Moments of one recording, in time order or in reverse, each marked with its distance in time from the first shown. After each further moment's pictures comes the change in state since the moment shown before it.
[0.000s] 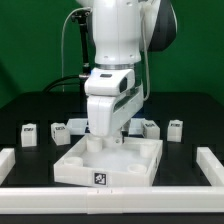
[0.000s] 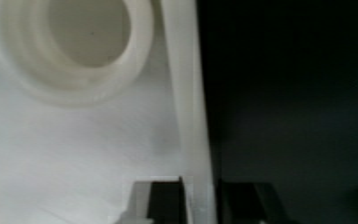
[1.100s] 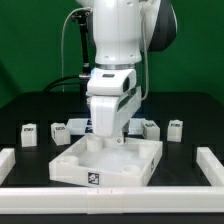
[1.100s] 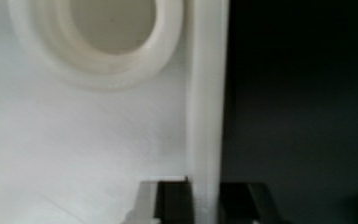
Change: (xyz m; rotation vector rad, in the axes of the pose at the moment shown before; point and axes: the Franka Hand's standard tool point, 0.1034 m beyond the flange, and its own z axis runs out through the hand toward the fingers) arm 0.006 -0.001 0.001 -0.003 -0.006 -0.120
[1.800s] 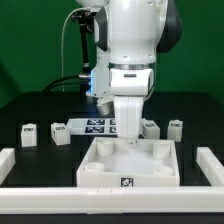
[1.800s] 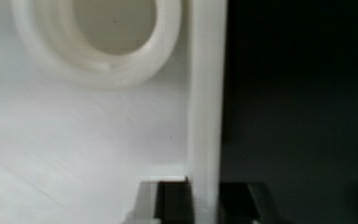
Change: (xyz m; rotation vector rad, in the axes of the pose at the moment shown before) arm 0.019 0.004 0.000 -0.021 -0.020 -0.168
